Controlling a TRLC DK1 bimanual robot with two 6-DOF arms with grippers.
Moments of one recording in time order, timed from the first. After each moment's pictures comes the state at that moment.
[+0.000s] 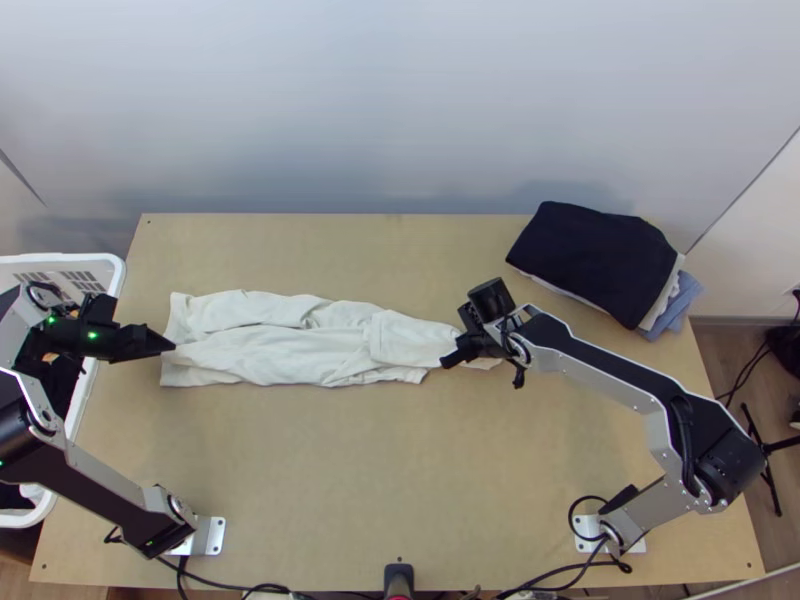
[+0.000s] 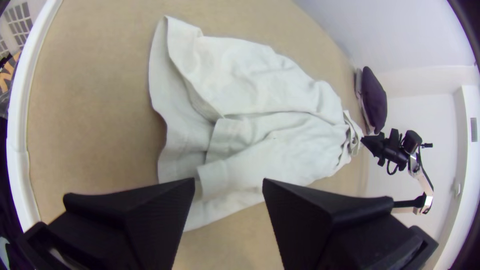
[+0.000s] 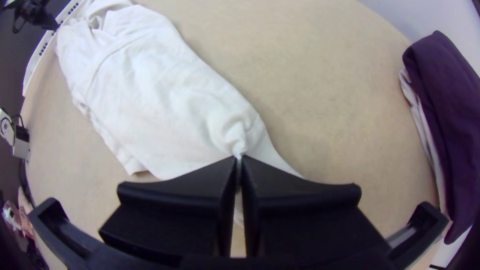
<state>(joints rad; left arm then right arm) 0.65 1.82 1.34 -1.19 0.61 0.65 0.60 1.68 1.05 -0.38 -0.02 0.05</state>
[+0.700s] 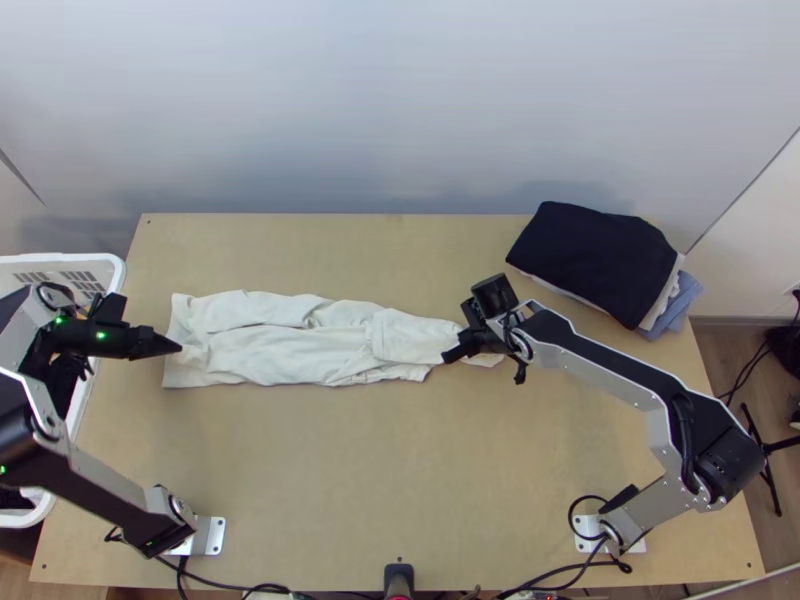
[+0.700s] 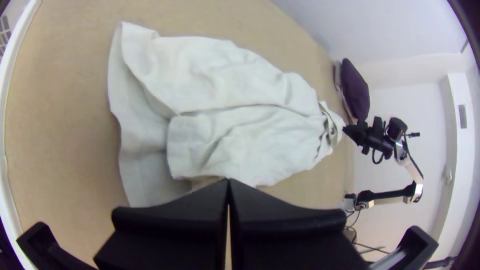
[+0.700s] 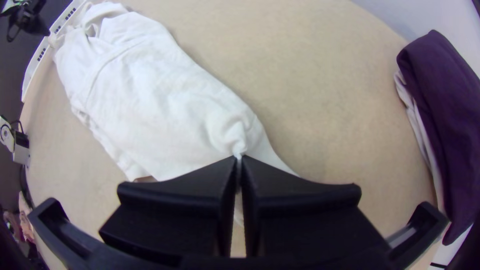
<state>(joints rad) 0.62 1.77 1.30 -1.24 0.69 0.68 0.58 1.69 1.06 -0.38 -0.02 0.05</state>
